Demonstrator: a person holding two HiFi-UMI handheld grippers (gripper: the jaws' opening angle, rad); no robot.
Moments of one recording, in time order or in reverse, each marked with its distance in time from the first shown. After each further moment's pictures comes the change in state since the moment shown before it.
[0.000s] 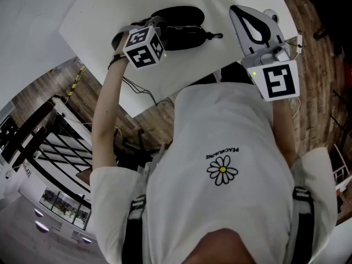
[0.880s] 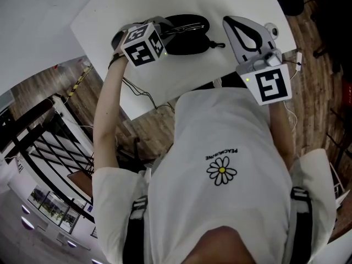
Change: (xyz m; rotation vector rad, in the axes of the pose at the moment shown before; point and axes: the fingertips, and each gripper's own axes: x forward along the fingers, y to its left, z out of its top) left arm -0.048 0.018 0.012 -0.071 -0.005 0.080; right arm 0.000 0.026 0.019 -0.063 -0.047 0.093
